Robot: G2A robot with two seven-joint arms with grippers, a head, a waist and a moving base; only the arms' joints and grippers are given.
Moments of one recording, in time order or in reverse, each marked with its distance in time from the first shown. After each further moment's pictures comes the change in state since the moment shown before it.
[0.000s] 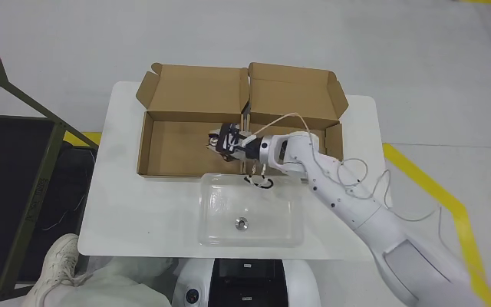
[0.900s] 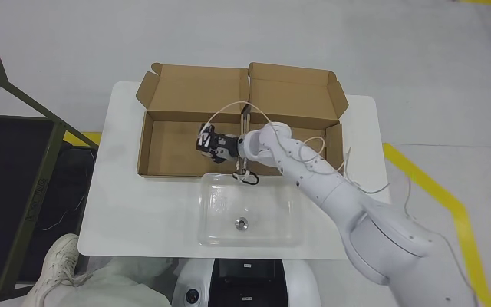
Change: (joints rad) left arm 0.000 0.000 0.000 0.000 0.000 0.000 0.000; right arm 0.205 -0.264 -0.197 0.513 0.105 -0.045 0.095
